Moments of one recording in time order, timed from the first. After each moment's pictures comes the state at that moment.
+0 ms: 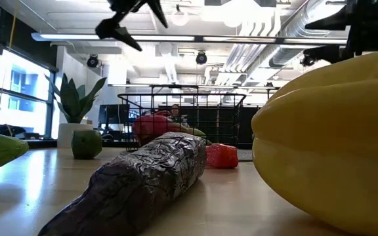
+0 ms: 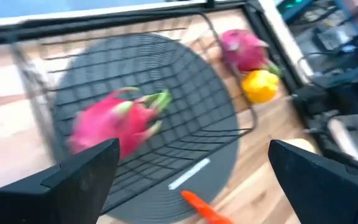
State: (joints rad) left arm 0.30 1.30 1.30 -0.79 -0.27 -0.91; right arm 0.08 0.02 0.10 0.18 0.58 0.42
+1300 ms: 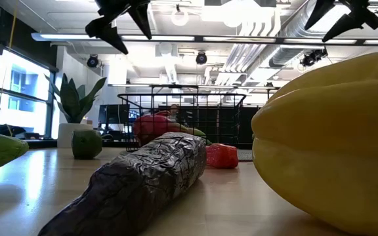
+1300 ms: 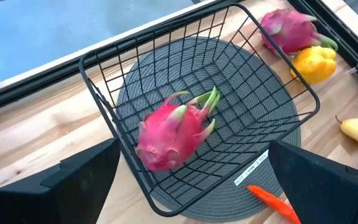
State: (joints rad) left arm 0.33 1.28 1.30 -0.91 -0.35 -0.68; right arm -0.07 0.74 1.07 -1.13 0.72 1.00
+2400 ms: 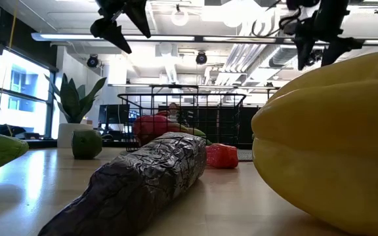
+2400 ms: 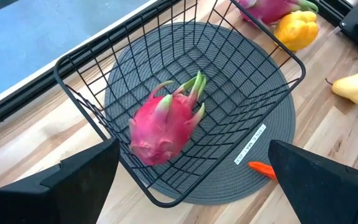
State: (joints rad) left arm 0.33 1.28 1.30 -0.91 -0.26 -0.52; right arm -0.62 1.09 1.16 -1.27 0.12 0.72
